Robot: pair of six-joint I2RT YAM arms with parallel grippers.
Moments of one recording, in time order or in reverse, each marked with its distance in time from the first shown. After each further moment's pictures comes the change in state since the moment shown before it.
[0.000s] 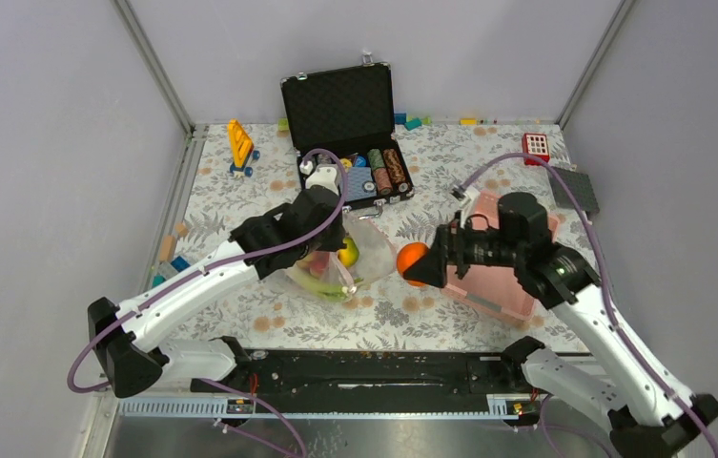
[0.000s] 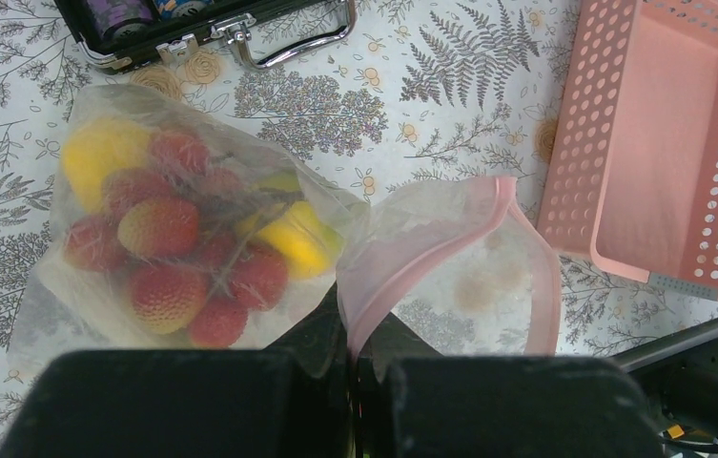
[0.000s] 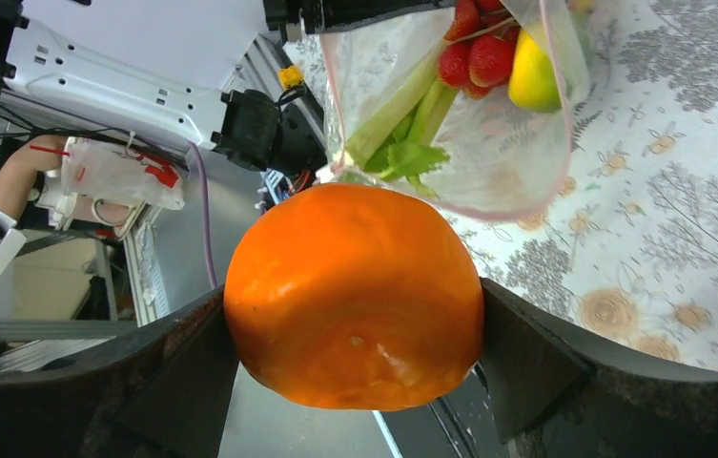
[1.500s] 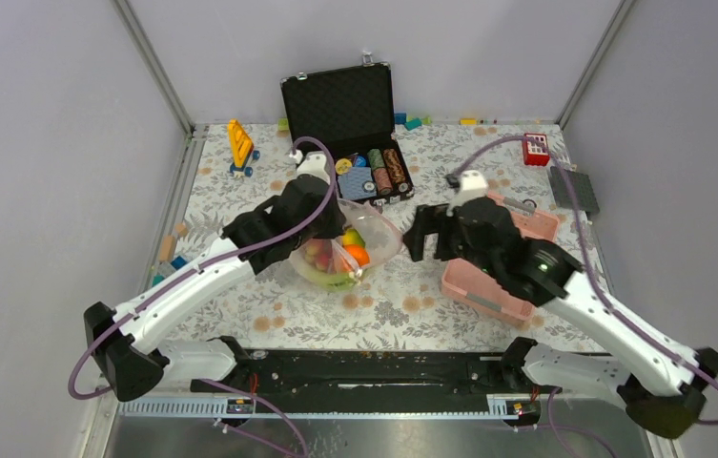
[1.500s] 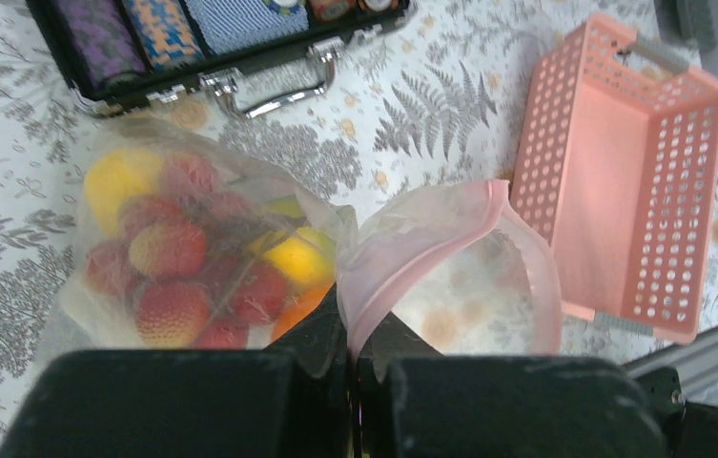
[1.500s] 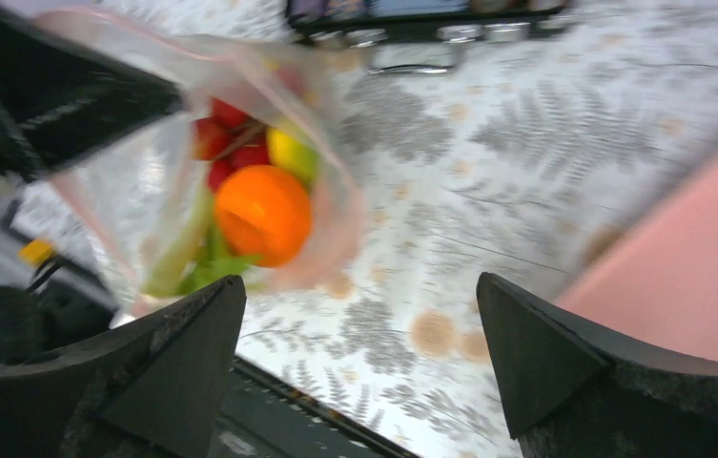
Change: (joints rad) left arm 0.048 -0.006 0.011 0.071 0.047 -0.013; right arm 0.357 0.191 0.134 0.004 0.895 0.111
